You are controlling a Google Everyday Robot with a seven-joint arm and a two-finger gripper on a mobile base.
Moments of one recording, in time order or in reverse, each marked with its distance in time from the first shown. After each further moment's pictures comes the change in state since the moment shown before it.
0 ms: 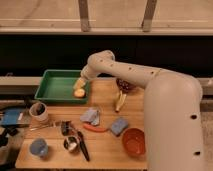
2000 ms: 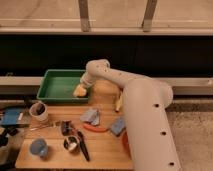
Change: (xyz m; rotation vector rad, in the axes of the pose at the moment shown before) arm 0.038 -0.009 0.098 -0.110 0.080 0.092
